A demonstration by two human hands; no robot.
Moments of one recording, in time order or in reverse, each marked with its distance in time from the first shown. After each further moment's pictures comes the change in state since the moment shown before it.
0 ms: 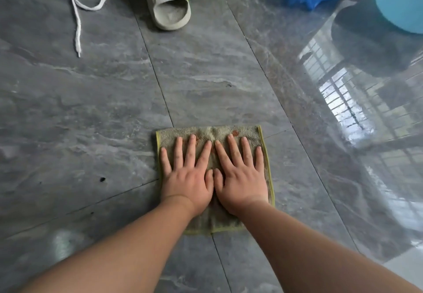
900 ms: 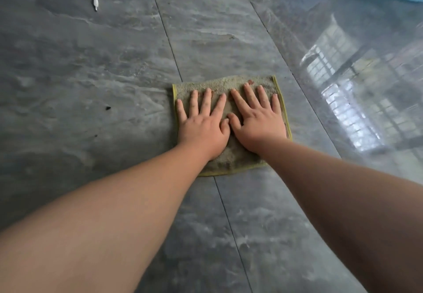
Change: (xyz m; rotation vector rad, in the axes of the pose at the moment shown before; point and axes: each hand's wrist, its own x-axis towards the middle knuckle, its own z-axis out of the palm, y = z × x) left_hand -0.044 0.042 0.019 -0.030 0.086 -0.020; right_hand -0.037 0.045 0.018 -0.085 0.152 -0.056
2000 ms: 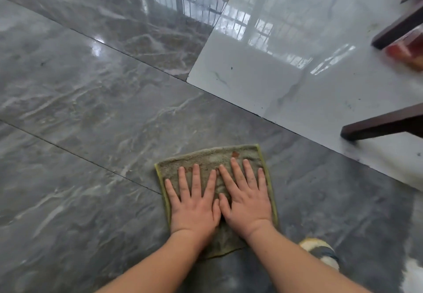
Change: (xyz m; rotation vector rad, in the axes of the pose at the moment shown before) left_hand -0.358 0.132 0.045 0.189 -0.409 0.762; right_hand -0.481 -0.007 0.045 0.184 -0.143 0.797
